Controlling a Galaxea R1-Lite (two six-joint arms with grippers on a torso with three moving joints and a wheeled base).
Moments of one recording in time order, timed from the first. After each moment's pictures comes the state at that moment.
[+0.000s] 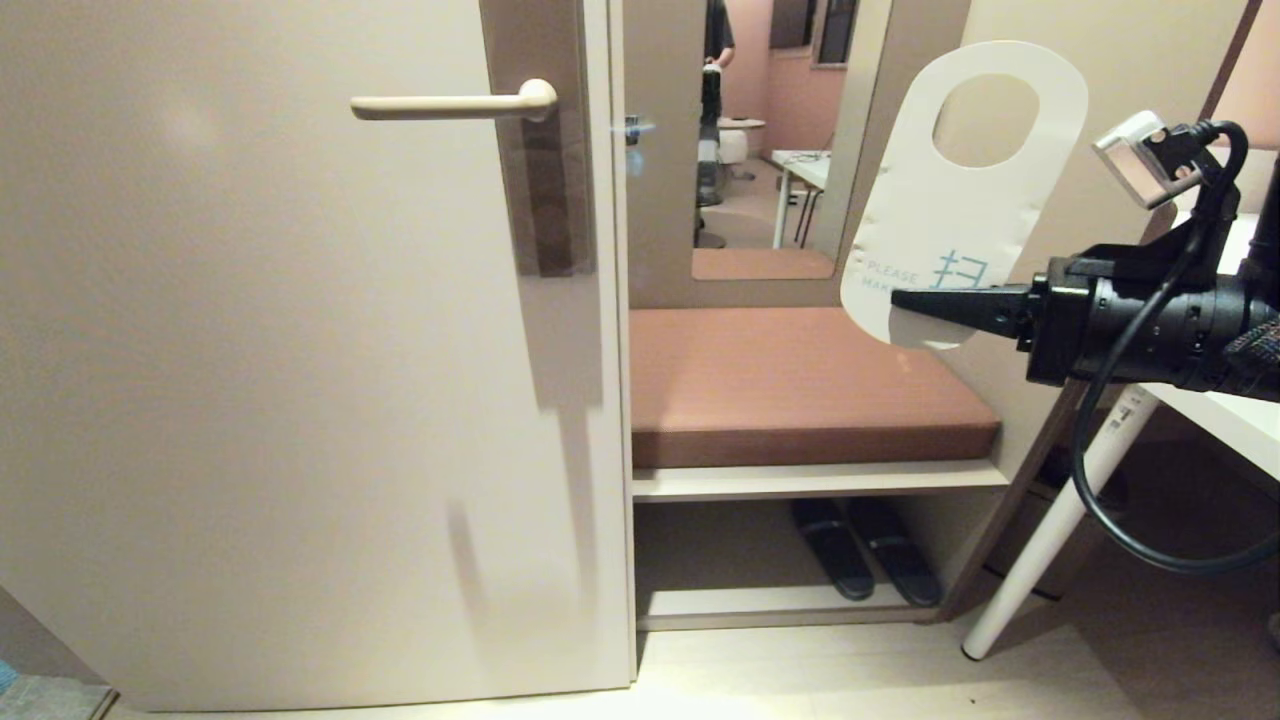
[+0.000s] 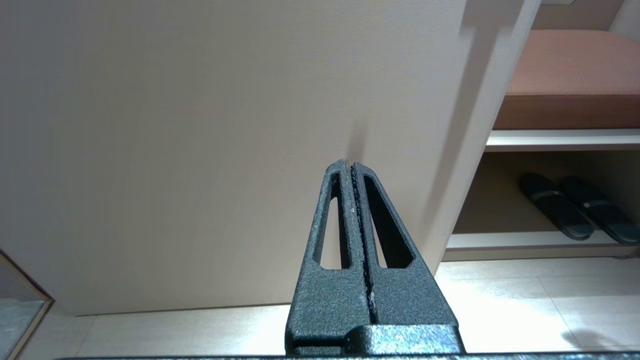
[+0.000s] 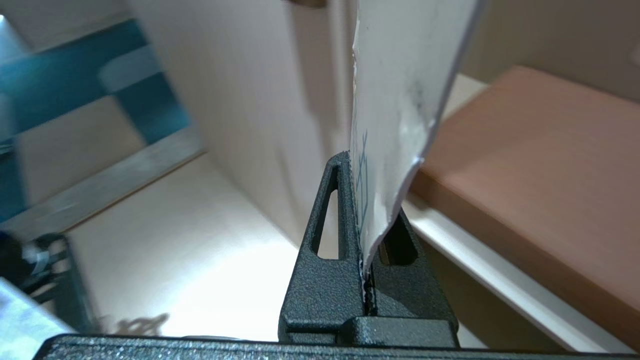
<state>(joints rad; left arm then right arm) 0.00 0.00 0.00 0.00 0.01 -0.03 0.23 1.51 -1.00 -0.33 0.67 0.04</state>
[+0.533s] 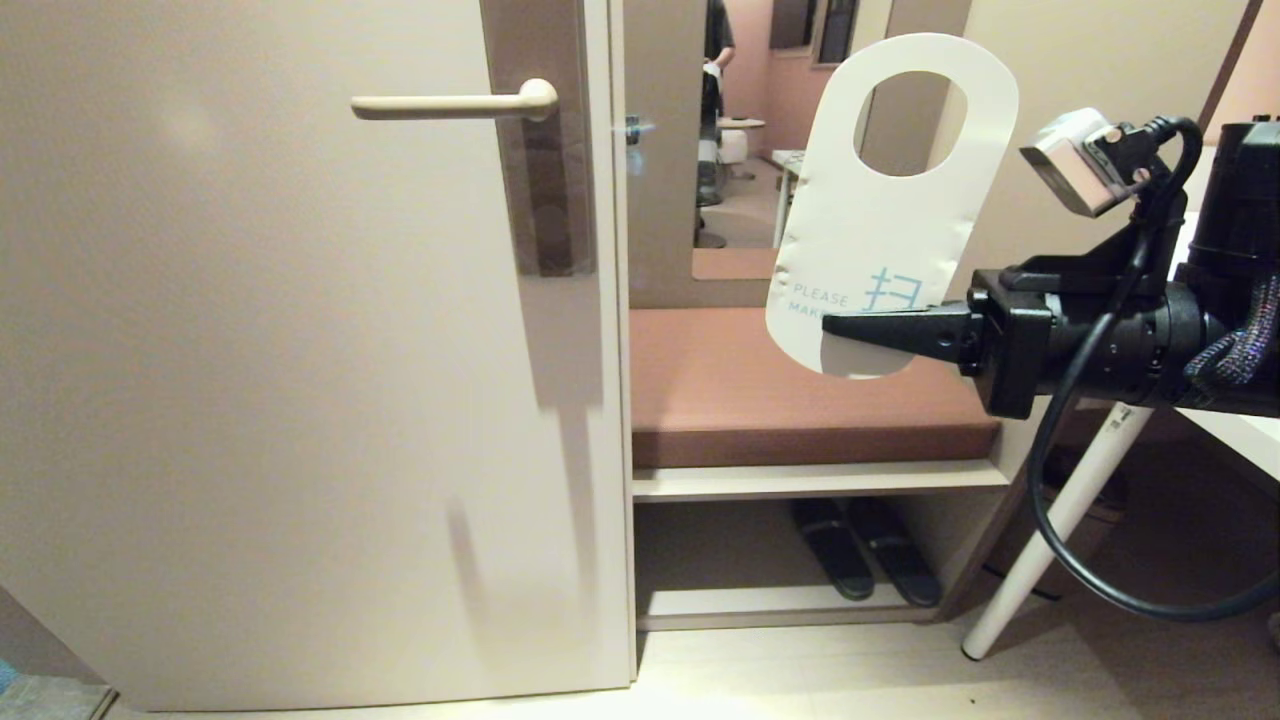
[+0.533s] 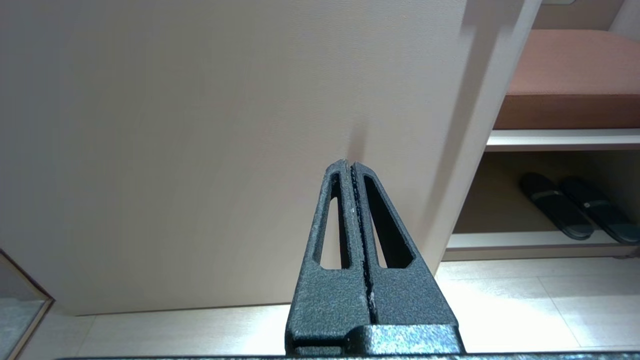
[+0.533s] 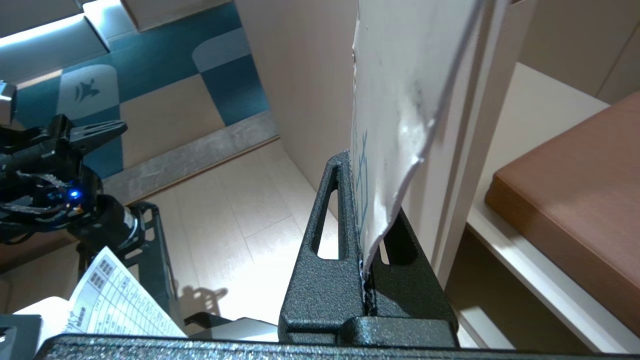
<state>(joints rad) 0.00 0.00 0.00 0.00 0.01 -0.03 0.37 1.52 -1.02 -0.33 0.73 0.06</state>
